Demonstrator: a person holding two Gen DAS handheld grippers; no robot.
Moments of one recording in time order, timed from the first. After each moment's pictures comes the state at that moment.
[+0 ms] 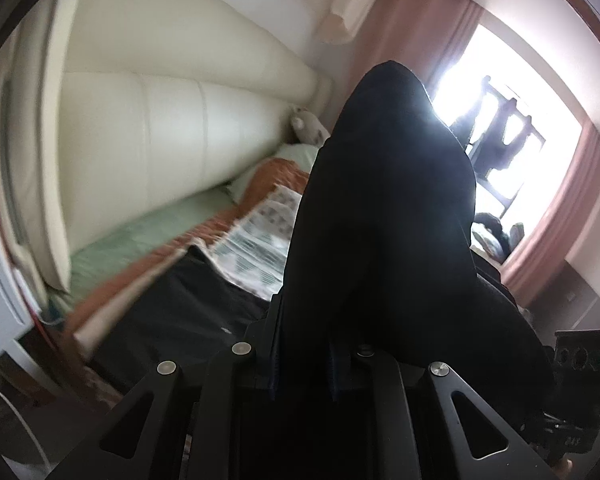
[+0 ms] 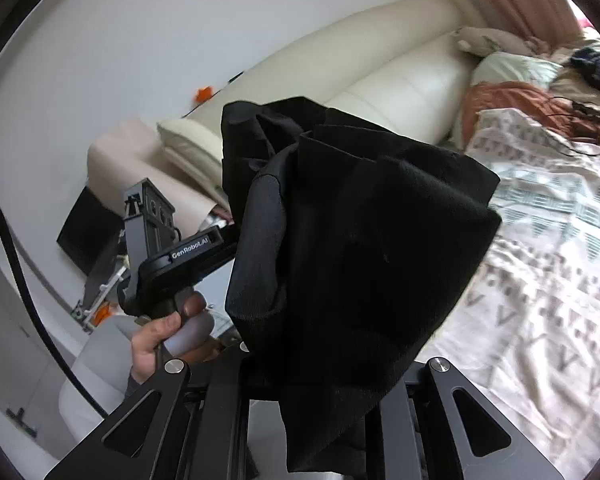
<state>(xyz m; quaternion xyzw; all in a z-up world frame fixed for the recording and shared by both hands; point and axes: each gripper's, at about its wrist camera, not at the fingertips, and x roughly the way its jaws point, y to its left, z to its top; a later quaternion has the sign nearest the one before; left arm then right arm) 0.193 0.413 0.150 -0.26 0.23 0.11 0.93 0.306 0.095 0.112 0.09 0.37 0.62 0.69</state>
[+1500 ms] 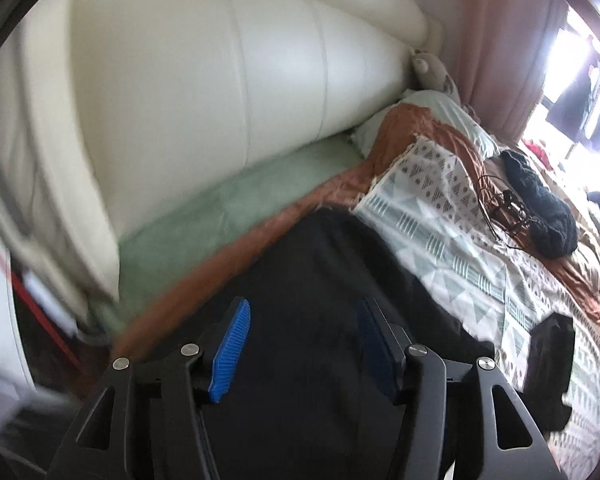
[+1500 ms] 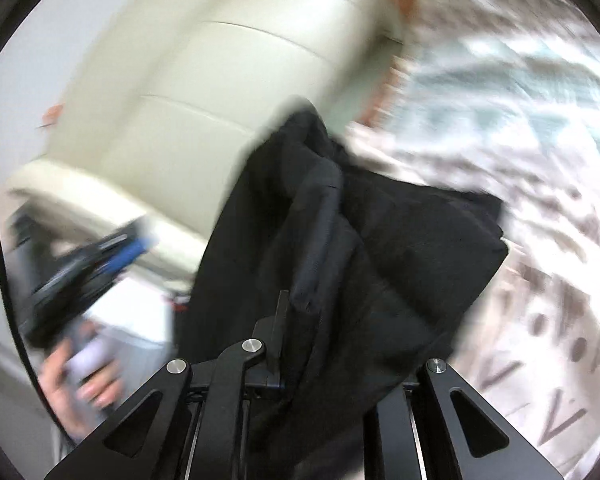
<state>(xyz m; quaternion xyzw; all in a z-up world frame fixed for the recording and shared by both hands) 0.305 0.544 -0.023 -0.23 0.36 0.27 0.86 0.498 0.286 -0.135 0.13 0.54 0.52 0.65</state>
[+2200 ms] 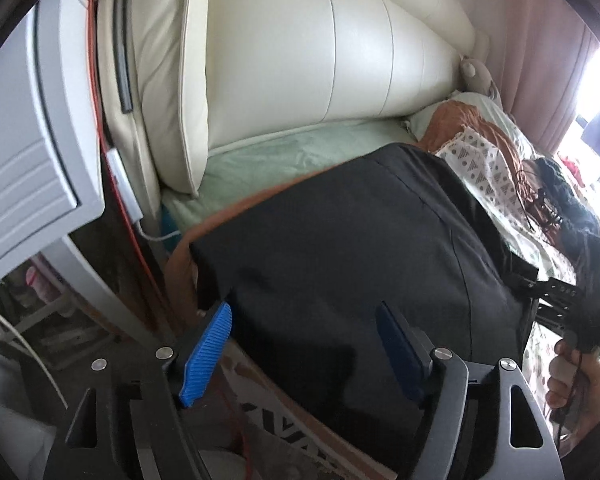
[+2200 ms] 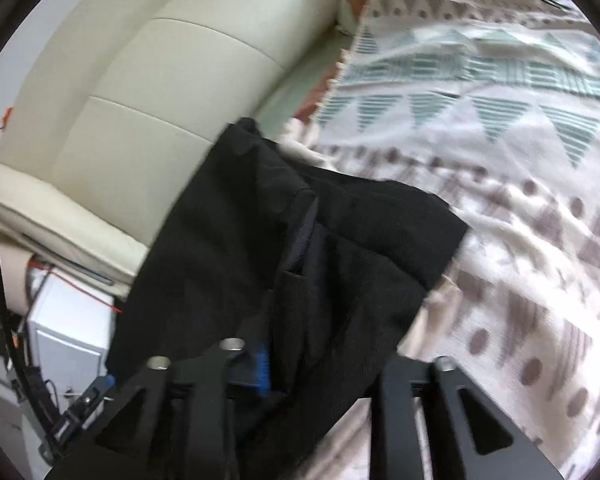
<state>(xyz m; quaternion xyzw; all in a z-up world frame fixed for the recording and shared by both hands) 0.197 0.506 -0.066 -0.26 0.35 0.34 0.83 0.517 0.279 -0.158 0.10 0.55 0.48 0.68</state>
